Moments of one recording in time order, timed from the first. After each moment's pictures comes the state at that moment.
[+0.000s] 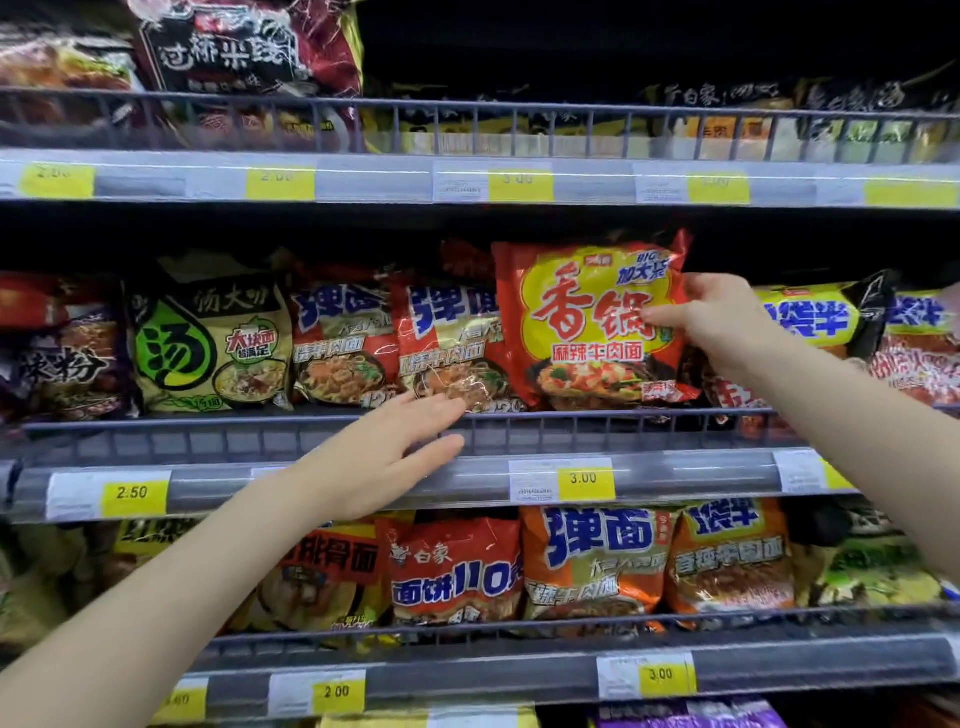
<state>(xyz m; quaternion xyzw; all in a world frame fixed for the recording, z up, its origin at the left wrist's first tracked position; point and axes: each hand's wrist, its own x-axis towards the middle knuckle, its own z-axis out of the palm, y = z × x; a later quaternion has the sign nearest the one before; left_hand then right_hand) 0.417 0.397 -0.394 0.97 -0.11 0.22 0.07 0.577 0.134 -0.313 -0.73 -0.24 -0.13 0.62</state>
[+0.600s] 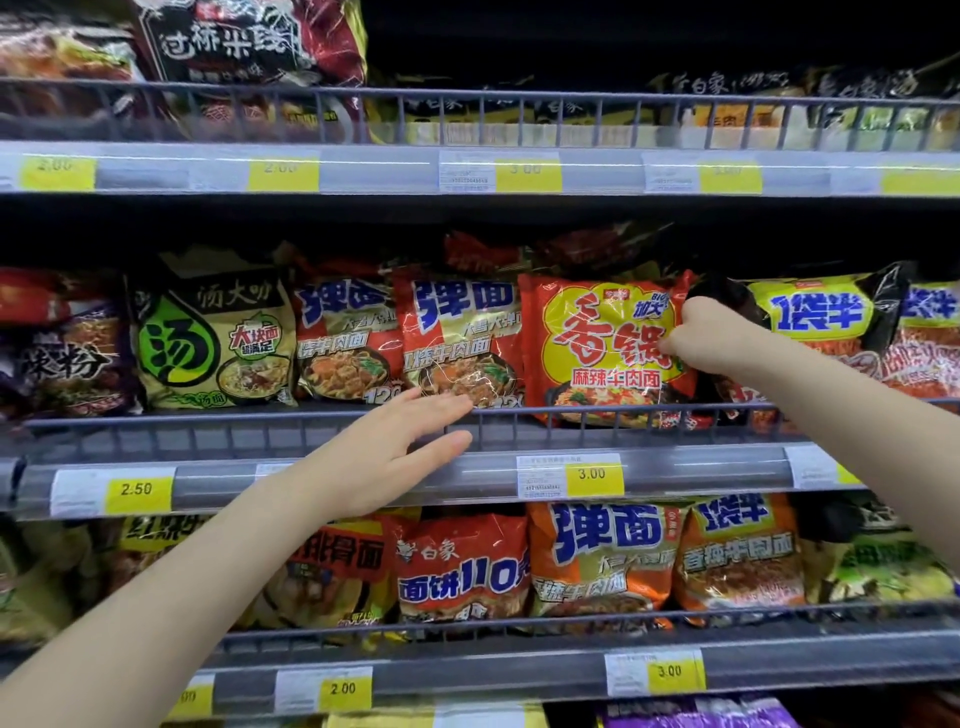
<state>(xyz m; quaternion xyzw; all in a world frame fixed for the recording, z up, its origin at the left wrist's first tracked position) 0.411 0.392 -0.392 0.96 -0.11 0.21 0.11 0.572 0.144 -0.319 -0.91 -0.16 -0.14 0.36</state>
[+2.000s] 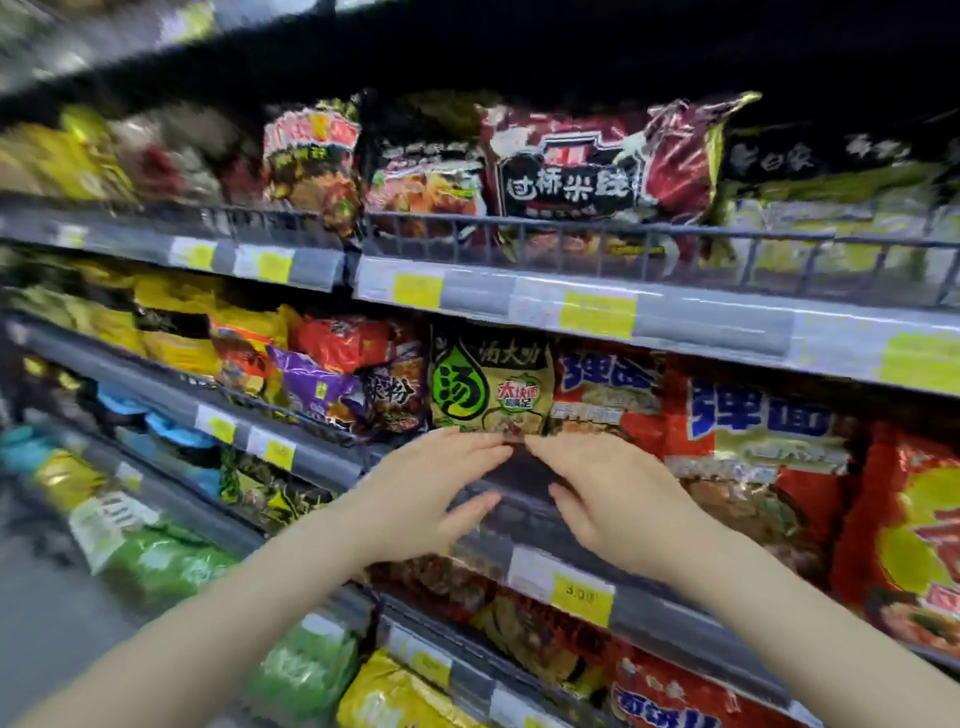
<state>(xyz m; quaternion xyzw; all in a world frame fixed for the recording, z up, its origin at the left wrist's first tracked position) 0.306 0.510 -0.327 0.98 0.08 0.20 -0.02 0.464 0.367 -0.310 -0.72 -0.67 -0.16 0.10</state>
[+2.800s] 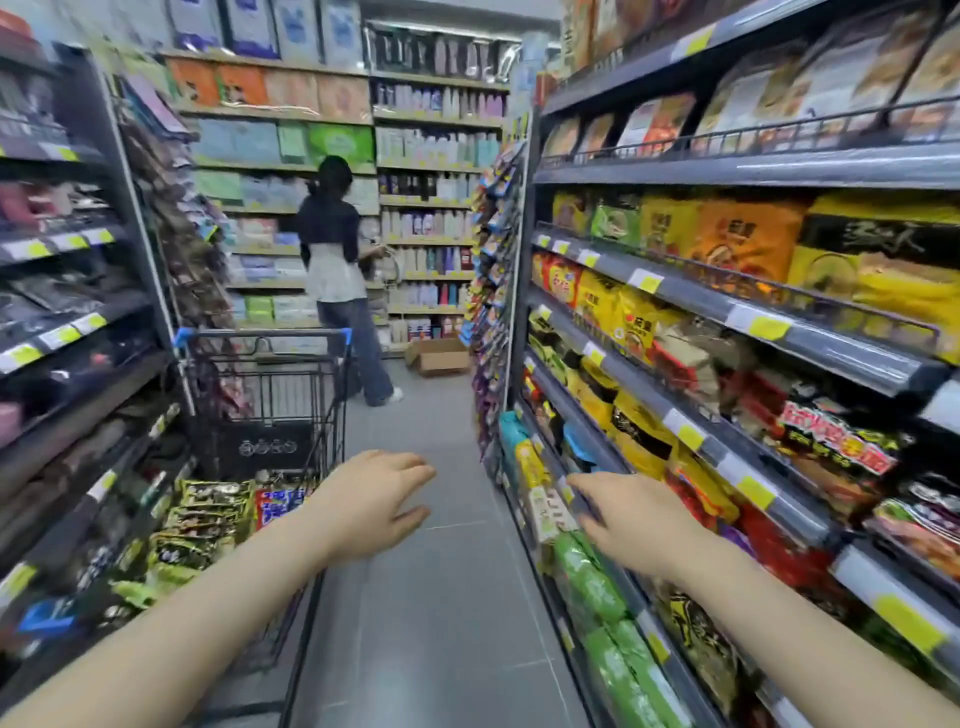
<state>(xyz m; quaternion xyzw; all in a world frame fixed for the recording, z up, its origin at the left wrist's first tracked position) -0.159 0.436 -0.039 0.82 0.56 0.03 -0.13 0.127 0.486 -0.032 -0.48 -0.87 -0.05 0.03</state>
